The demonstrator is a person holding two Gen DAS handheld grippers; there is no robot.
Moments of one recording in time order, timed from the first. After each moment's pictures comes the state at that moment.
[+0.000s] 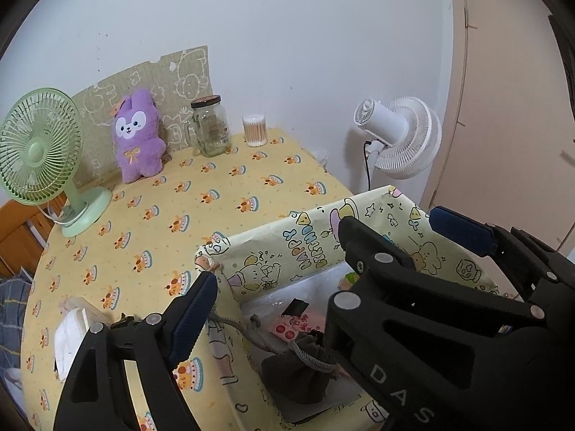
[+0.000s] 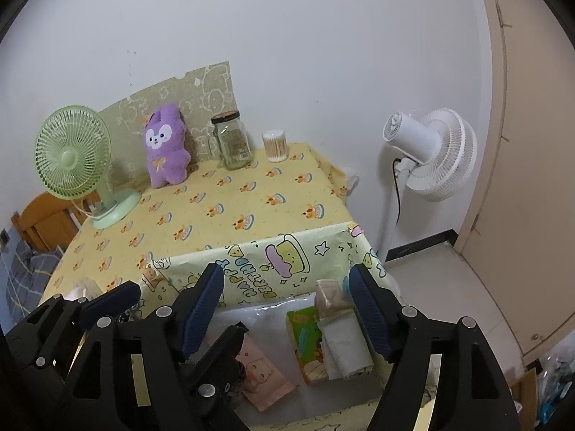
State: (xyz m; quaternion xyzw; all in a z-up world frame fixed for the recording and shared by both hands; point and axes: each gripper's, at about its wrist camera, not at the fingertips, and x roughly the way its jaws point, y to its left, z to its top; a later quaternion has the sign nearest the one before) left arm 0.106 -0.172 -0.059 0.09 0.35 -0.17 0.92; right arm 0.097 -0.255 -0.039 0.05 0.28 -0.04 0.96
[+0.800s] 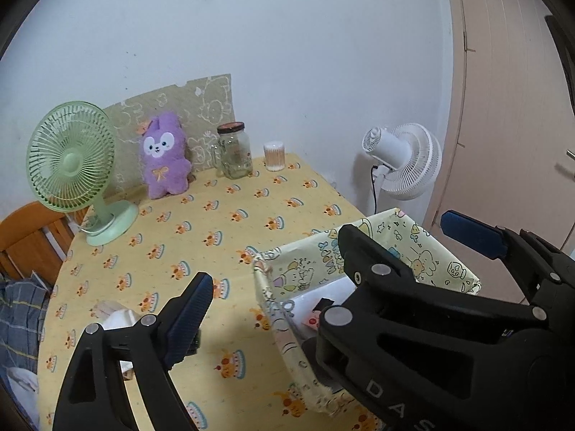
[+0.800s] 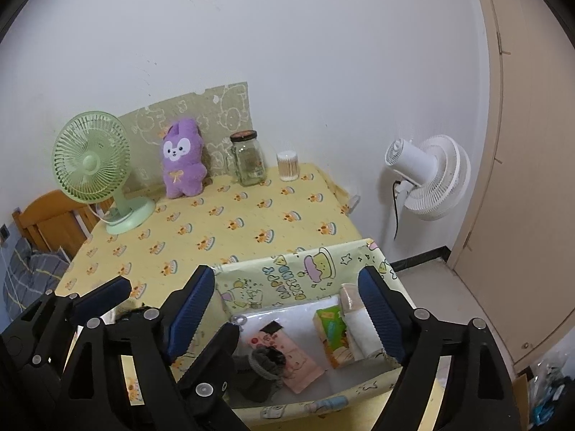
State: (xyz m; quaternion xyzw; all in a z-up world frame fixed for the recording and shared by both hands) left arm 0.075 -0.124 -0.023 0.08 0.30 -0.16 0.94; right arm 0.061 -0.208 -0.004 0.03 0.25 -0.04 0.97
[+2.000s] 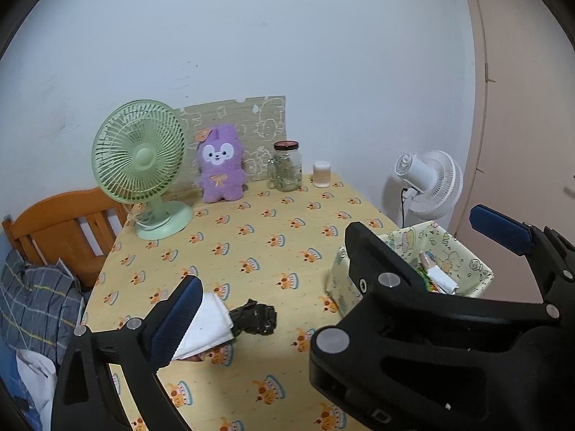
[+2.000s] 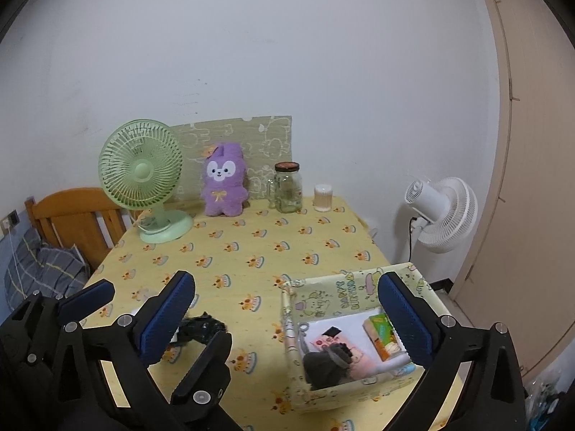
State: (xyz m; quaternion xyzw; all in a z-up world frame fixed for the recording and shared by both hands) left arm 0.035 -0.026 0.000 0.05 0.27 -0.12 0.96; right arm 0.018 -0.111 0.025 -0.01 0.20 -0.03 0.98
